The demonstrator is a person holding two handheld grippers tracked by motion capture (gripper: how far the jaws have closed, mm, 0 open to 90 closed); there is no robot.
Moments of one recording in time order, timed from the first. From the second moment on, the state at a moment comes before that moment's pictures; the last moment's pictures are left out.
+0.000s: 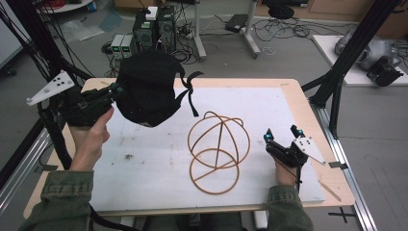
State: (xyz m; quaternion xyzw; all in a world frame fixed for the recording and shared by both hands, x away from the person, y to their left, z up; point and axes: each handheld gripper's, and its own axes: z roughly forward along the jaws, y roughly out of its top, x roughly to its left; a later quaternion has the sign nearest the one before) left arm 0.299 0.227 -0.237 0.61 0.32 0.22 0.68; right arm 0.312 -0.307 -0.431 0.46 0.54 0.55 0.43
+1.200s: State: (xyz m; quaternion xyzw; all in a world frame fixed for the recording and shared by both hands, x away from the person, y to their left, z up) left arm 0.308 0.144 -0.246 0.62 0.18 0.02 0.77; right arm 0.312 -0.308 -0.430 0.46 0.54 0.55 0.44
